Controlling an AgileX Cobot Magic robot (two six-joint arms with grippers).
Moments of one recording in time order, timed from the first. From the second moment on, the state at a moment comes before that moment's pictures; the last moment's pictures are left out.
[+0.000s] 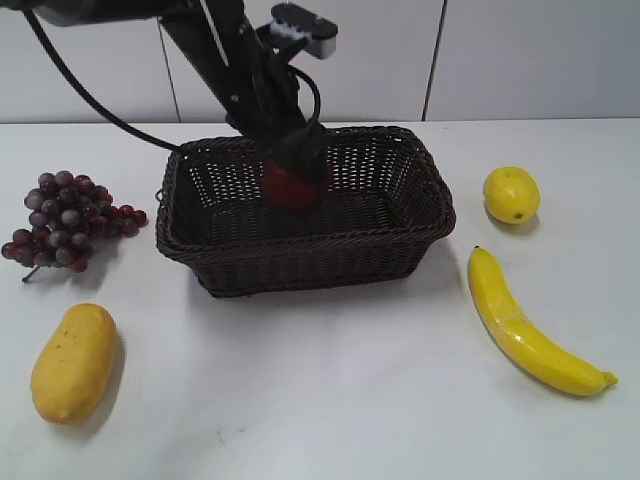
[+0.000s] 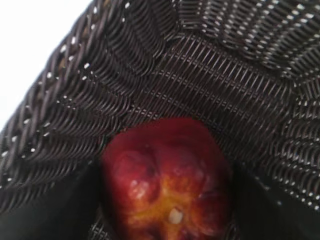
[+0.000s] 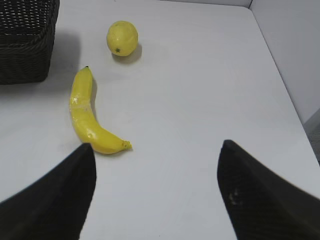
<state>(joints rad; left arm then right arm) -0.56 2.15 -1.83 -0.31 0.90 0.54 -0.01 0.00 -0.50 0.00 1.04 -0.07</state>
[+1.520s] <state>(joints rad) -0.43 1.75 -1.84 -0.07 1.21 0.22 -0.01 0.00 -0.50 0.00 1.04 -0.07</state>
